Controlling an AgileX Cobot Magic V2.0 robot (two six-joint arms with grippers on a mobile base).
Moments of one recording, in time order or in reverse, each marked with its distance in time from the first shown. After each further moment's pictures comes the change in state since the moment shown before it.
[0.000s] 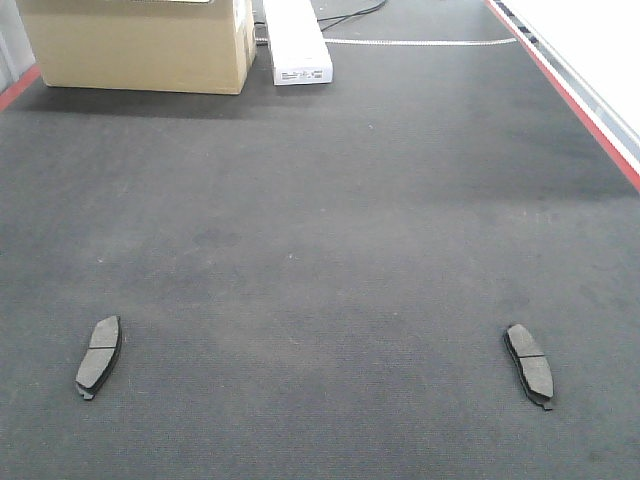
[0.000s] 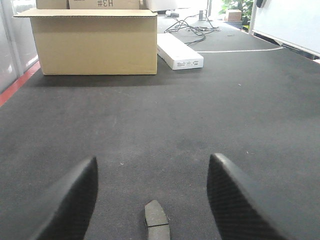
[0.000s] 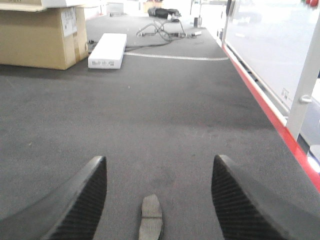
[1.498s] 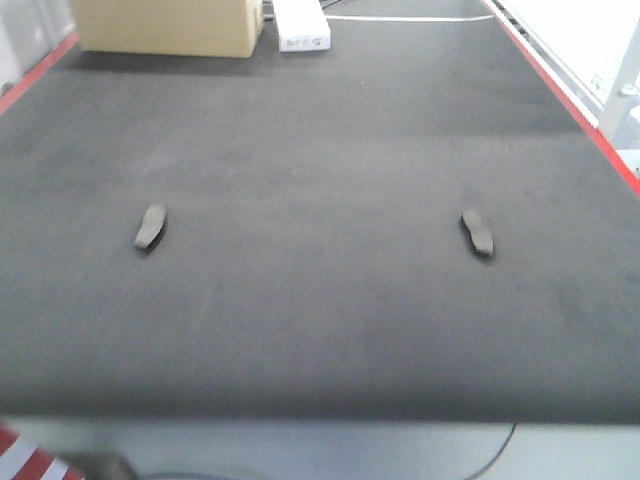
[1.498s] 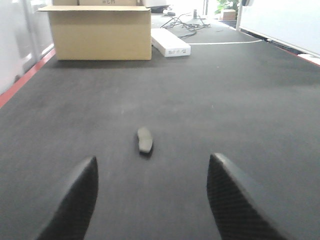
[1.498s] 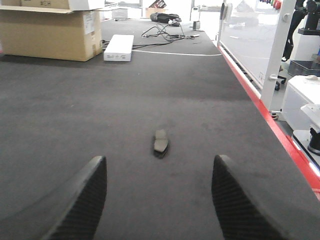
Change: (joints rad) left arm 0.000 0.000 0.000 0.000 0.000 0.000; right arm 0.000 0.001 0.005 0.000 -0.012 0.000
